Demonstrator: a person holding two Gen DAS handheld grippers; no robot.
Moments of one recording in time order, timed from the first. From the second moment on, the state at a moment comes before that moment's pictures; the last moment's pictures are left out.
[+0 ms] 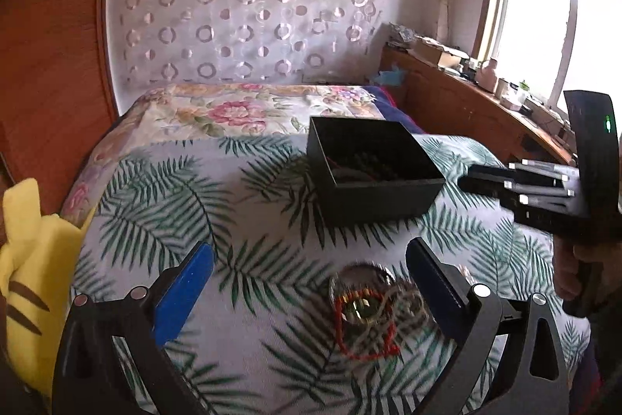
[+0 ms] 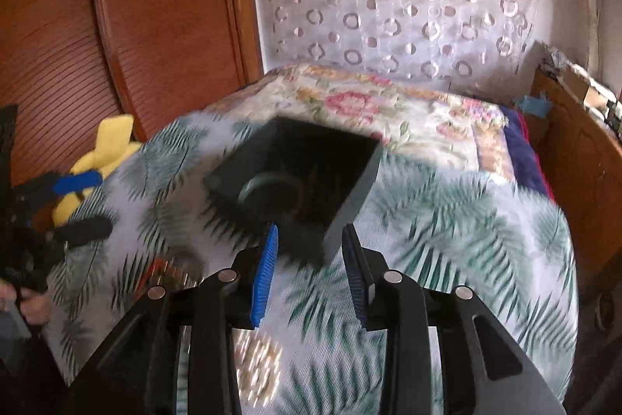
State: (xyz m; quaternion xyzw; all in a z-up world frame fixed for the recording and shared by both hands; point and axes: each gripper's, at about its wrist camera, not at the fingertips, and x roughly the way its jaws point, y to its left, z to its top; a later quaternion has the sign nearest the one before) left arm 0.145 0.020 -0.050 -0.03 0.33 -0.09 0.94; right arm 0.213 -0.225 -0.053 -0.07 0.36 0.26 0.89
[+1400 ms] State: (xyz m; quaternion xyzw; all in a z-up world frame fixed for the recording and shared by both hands) left arm 0.077 0.024 -0.080 -0.03 0.33 -0.10 0.94; right arm 0.154 -0.228 -0.048 -0.08 0.35 0.29 0.89
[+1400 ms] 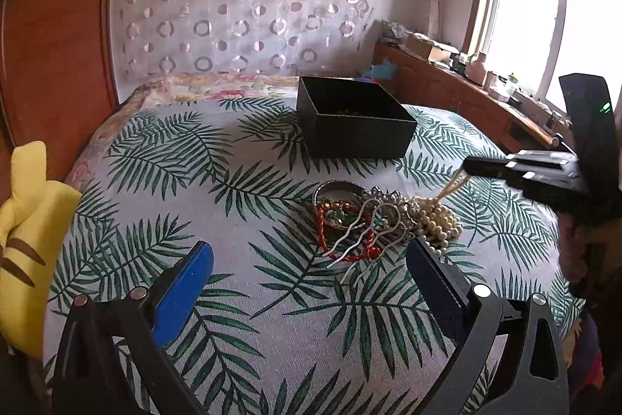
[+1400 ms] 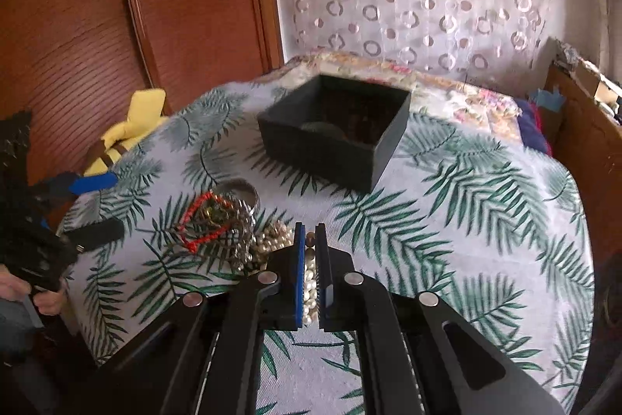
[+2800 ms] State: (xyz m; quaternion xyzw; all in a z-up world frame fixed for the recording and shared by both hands) left arm 0.144 0.011 -0.108 -0.07 0.42 -0.19 0.89; right arm 0.132 -0.263 0.041 -0.09 0.25 0.26 0.93
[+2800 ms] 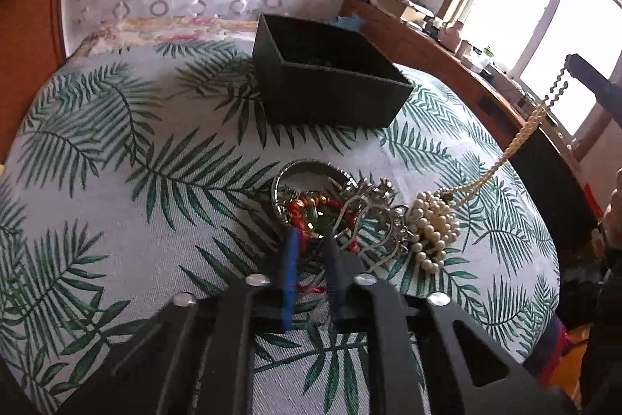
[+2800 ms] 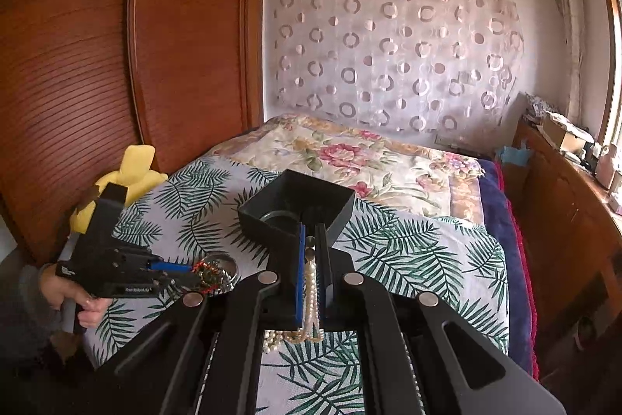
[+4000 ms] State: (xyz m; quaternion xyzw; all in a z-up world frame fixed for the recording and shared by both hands) left arm 0.141 0.009 0.010 -0.01 0.29 -0.17 0.94; right arm 0.150 -0.234 0.091 -0.09 0.20 0.28 0.93
